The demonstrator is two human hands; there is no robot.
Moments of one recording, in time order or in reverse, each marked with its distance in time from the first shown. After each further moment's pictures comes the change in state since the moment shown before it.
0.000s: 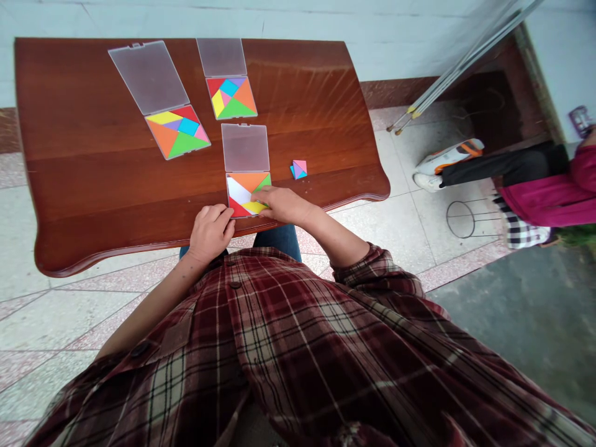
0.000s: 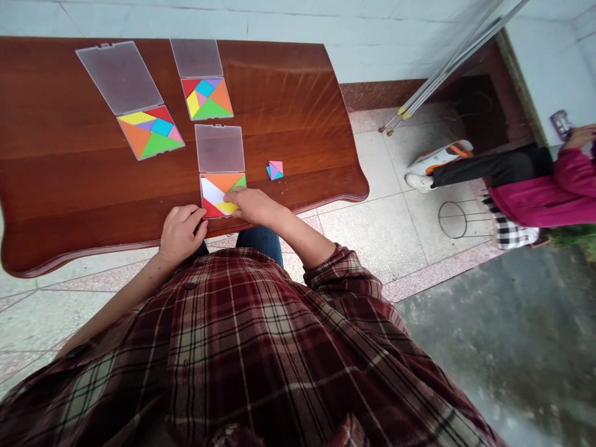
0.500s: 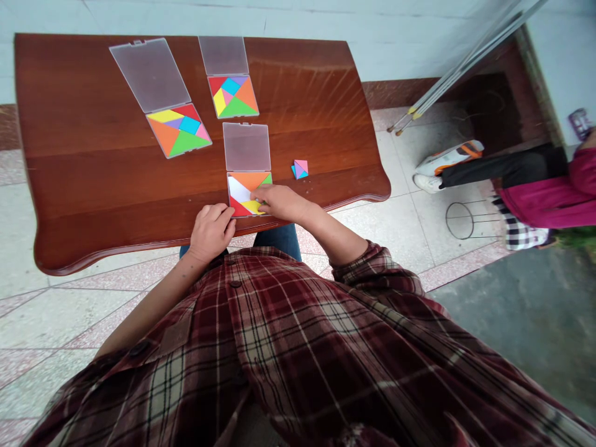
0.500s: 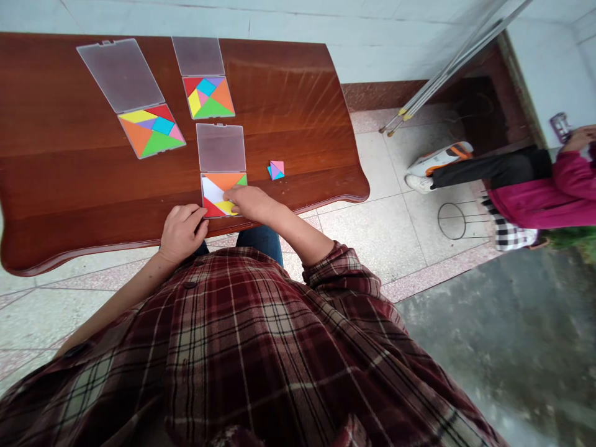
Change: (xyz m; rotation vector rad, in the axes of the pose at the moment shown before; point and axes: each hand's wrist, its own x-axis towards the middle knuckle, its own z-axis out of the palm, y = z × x) left_hand -0.001 0.001 0.001 0.045 0.017 0.015; right_hand 0.010 0.000 0.000 0.034 -0.003 0.007
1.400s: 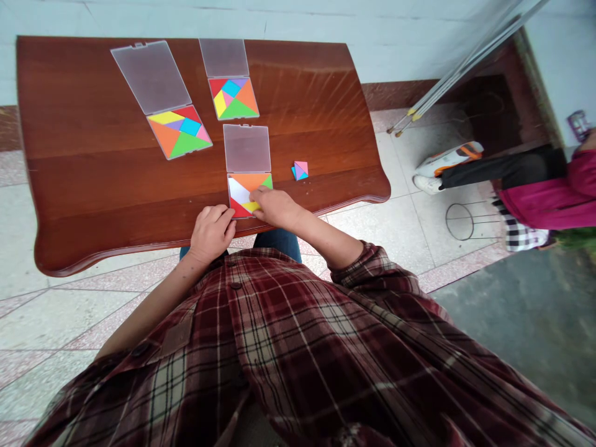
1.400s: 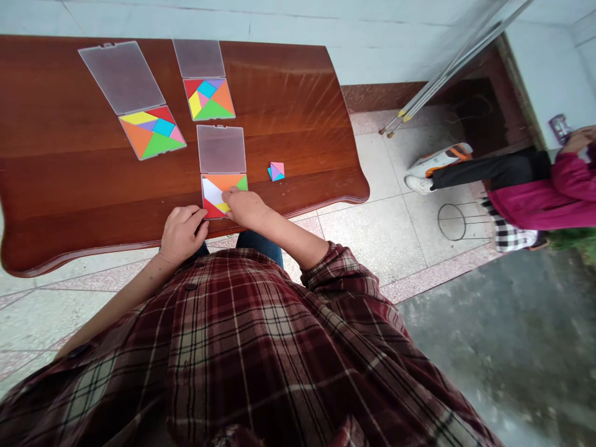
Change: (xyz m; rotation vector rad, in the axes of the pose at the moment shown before) left_hand 0.002 0.002 -0.003 -0.013 -0.010 -0.014; right_hand -0.001 -0.021 0.009 -0.135 0.054 0.130
